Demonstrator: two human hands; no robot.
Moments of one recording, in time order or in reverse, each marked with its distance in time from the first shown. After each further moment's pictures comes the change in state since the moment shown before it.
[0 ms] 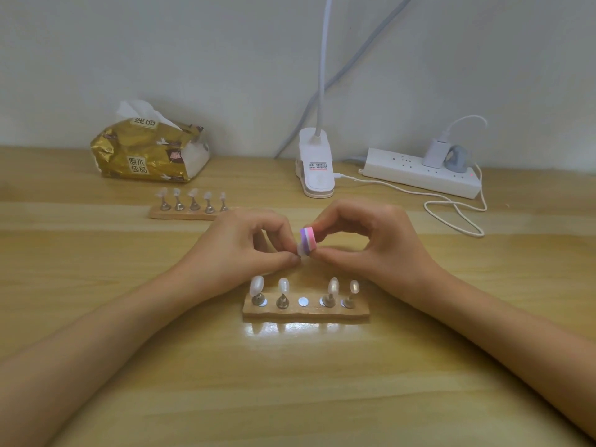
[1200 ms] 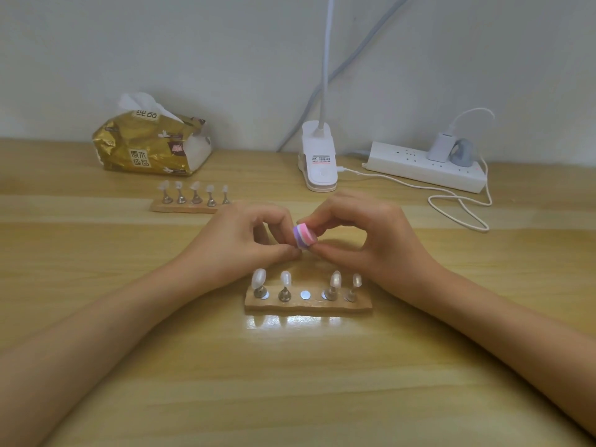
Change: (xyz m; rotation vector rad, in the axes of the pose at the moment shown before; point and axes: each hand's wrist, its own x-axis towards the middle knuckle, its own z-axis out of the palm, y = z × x) left_hand 0.001 -0.003 0.000 0.008 0.013 0.013; right_hand 0.002 0.004 0.003 -0.105 -0.033 -0.096
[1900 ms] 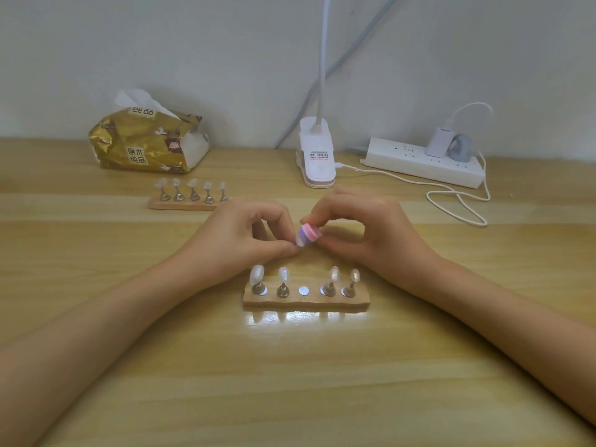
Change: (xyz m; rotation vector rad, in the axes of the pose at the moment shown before) left_hand 0.000 0.000 0.001 -0.046 -0.030 -0.009; right_hand 0.000 0.007 -0.003 -0.051 -0.022 -0.024
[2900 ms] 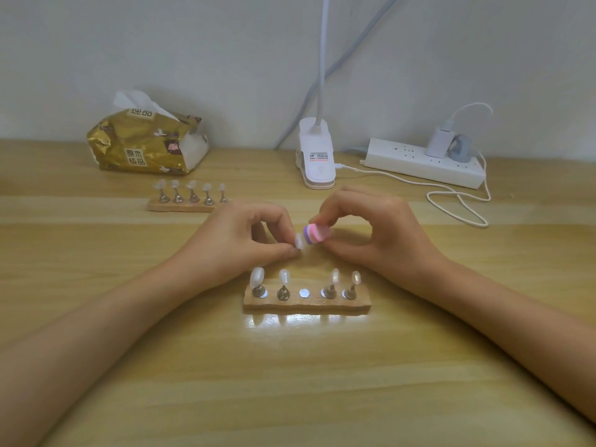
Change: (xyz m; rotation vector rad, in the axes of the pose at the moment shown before) left_hand 0.000 0.000 0.000 0.009 0.007 -0.013; right_hand -0.002 0.000 -0.004 -0.025 0.009 -0.005
